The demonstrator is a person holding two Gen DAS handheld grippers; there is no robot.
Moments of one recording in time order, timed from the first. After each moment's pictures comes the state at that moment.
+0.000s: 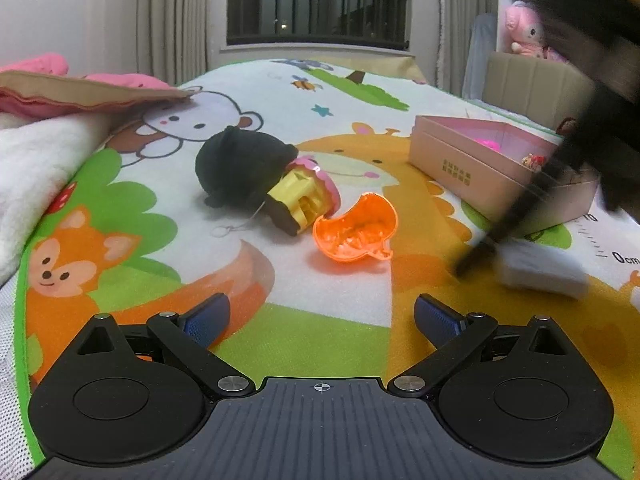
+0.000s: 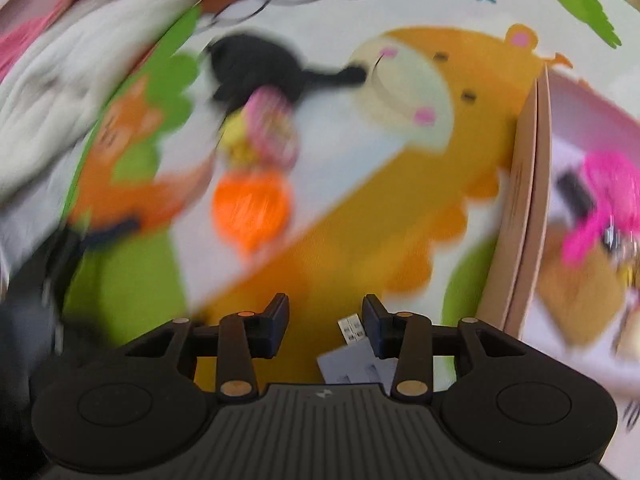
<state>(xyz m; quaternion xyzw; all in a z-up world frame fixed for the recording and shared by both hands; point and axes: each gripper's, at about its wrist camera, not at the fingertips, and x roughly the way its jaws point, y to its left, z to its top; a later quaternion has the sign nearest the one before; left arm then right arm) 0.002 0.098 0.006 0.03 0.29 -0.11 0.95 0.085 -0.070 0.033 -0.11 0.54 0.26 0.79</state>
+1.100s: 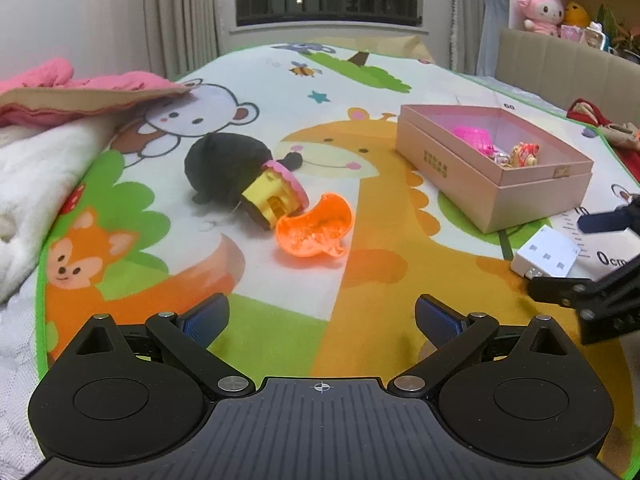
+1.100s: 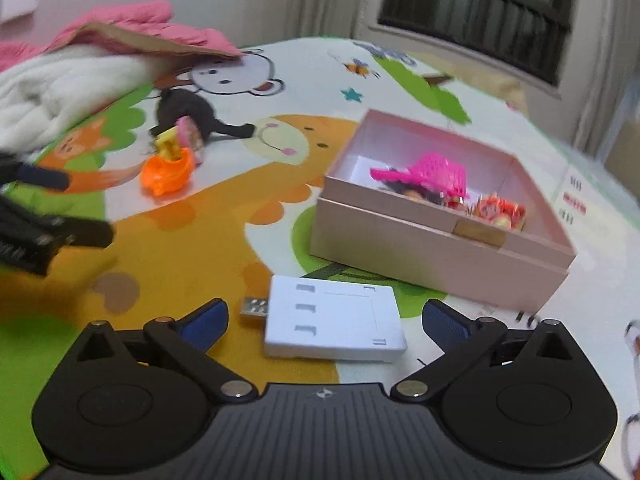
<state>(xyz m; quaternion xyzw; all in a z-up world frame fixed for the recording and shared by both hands) -0.014 0.058 0.033 0.04 0.33 -0.08 0.94 -0.008 -0.172 0.012 -0.10 0.34 0.14 0.93</state>
